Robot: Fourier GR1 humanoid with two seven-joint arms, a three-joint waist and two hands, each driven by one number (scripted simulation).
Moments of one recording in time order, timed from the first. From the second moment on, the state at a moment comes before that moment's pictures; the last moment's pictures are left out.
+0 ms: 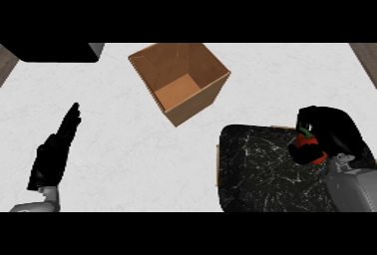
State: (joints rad) left arm -0.02 0.20 0.06 -1.55 -0.19 0.04 0.10; right arm -0.23 -0.34 0.09 -1.56 1.05 0.26 0.37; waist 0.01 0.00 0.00
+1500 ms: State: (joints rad) left arm 0.01 0.17 0.05 -1.57 -0.22 0.03 0.09; right arm -0.85 -0.03 0.06 -1.54 0.80 0.24 0.51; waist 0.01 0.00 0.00
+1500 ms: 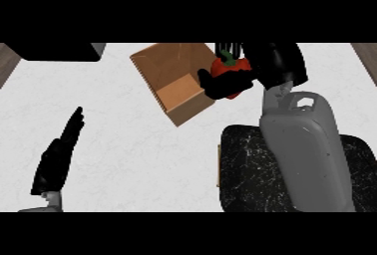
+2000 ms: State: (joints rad) left arm -0.03 0.17 0.06 -1.55 -0.21 0.02 0.10; right arm -1.11 0.00 0.10 -1.02 0.75 0.04 0.49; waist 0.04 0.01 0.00
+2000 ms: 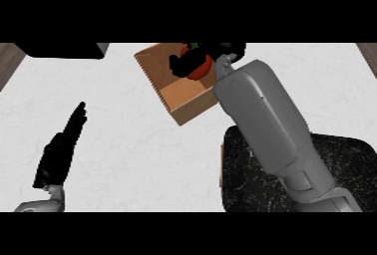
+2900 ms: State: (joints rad) left arm -0.05 0.17 0.05 -1.55 -0.21 -0.01 0.10; right arm -1.22 0.00 0.11 -0.49 0.46 -0.37 0.26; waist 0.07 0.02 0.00
